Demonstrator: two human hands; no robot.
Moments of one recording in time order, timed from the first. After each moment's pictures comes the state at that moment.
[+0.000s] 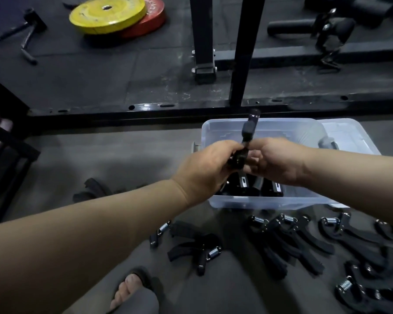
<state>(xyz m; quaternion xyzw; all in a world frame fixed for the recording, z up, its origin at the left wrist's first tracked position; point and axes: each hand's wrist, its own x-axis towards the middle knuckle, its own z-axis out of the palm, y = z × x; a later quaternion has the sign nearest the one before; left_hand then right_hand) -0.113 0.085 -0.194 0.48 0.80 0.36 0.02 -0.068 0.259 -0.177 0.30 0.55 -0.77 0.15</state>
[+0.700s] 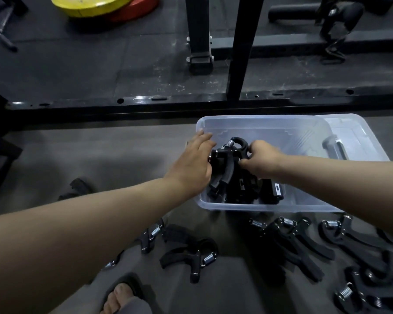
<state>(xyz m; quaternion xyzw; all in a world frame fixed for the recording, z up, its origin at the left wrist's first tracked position) -0.157 0.097 -0.255 0.37 0.88 0.29 0.09 -0.100 0.281 -0.236 0.28 0.89 -0.31 0.17</state>
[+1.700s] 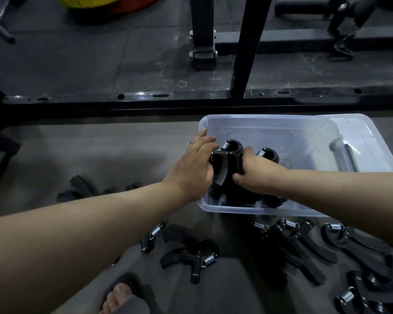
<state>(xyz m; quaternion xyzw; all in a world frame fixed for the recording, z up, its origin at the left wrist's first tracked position) -0.156 0.090 -0.262 0.36 0.86 0.34 0.10 -0.095 0.267 -0.254 0.16 0.94 -0.20 0.22</state>
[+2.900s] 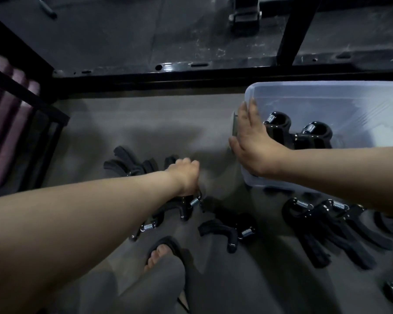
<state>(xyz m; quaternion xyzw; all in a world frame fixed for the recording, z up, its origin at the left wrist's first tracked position) -0.163 -0.019 -0.313 0.24 0.90 -0.09 0.34 -0.111 0.174 -0.244 0.04 0.94 -0.31 0.14</state>
